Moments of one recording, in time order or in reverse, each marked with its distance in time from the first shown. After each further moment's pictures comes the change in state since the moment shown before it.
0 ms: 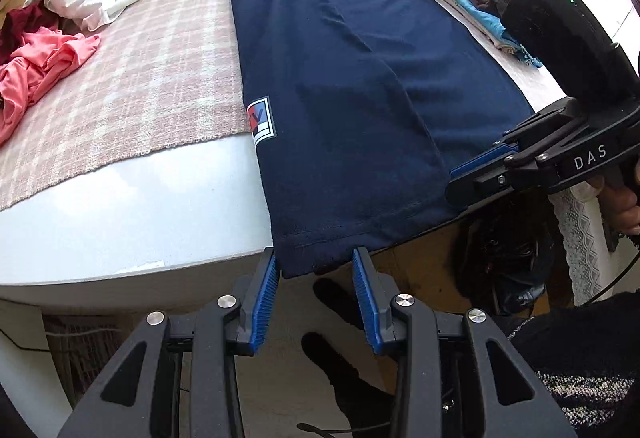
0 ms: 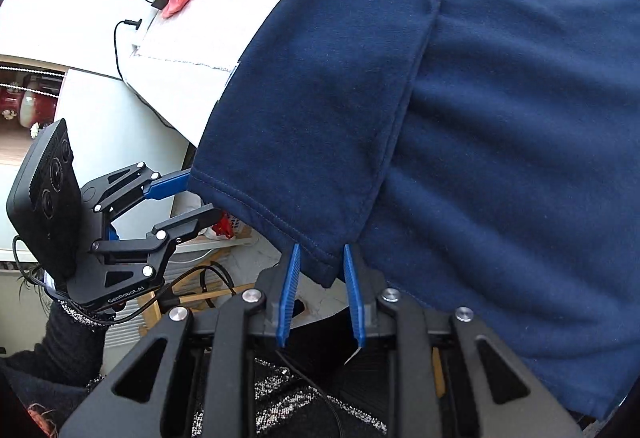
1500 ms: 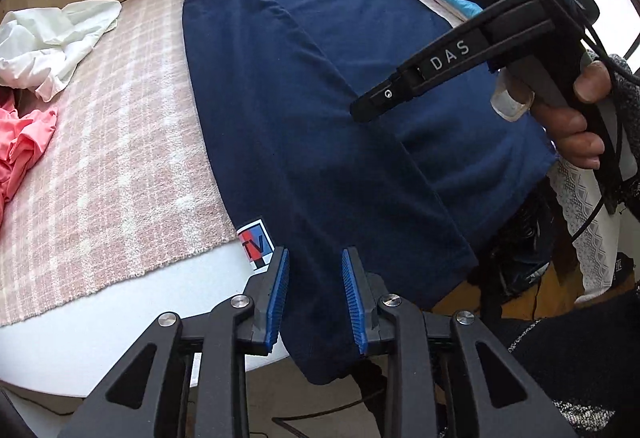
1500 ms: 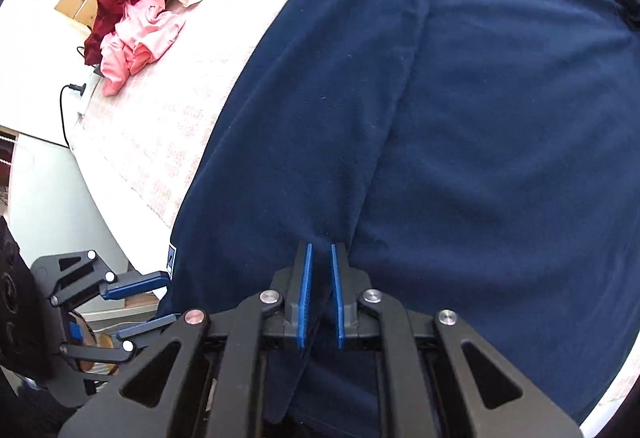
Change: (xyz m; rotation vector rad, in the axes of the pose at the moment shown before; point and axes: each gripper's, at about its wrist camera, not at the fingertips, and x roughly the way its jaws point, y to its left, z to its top) left arm 0.008 -0.009 0.062 0.125 0.061 -0.022; right arm -0.035 -0.034 0.119 0.073 -0.119 -0.163
